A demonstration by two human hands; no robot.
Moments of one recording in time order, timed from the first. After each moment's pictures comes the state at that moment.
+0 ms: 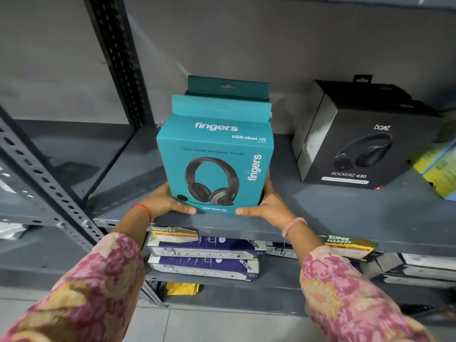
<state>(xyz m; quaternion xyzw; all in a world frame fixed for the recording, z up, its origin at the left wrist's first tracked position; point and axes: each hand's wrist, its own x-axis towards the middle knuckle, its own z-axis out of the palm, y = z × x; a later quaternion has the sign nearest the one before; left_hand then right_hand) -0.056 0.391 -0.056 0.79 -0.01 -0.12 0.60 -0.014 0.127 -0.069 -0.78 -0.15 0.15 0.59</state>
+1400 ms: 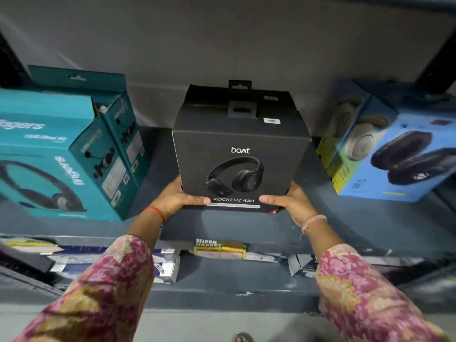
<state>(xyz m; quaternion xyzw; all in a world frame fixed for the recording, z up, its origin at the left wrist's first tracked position) 0.026 0.104 -0.072 0.78 0.01 -0.07 0.62 0.047 -0.174 -0.059 -0.73 -0.04 0.11 0.68</state>
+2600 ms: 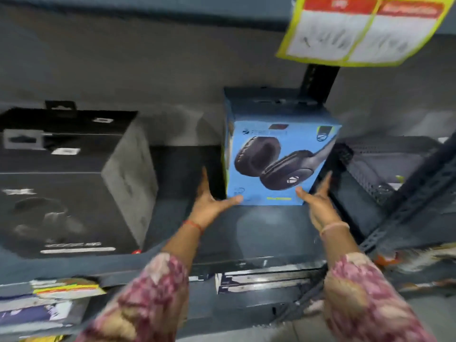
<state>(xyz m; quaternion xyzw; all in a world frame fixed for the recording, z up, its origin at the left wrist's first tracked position) 0.075 -0.225 -0.062 0.76 -0.01 -0.01 0.64 0.082 -0.471 -0.051 -0.72 0.07 -0.05 0.69</state>
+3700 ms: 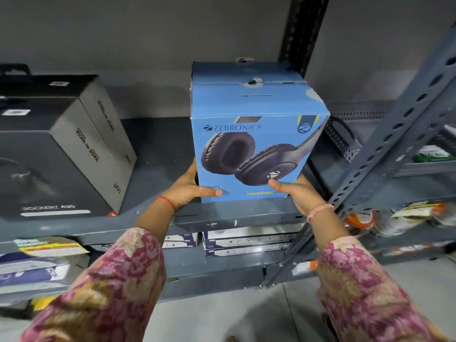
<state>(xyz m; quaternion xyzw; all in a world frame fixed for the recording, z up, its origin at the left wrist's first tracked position) 0.054 -0.237 -0.073 0.76 -0.11 -0.16 0.62 0.037 -0.502 -0.062 -0.71 -0.01 0.07 0.70</state>
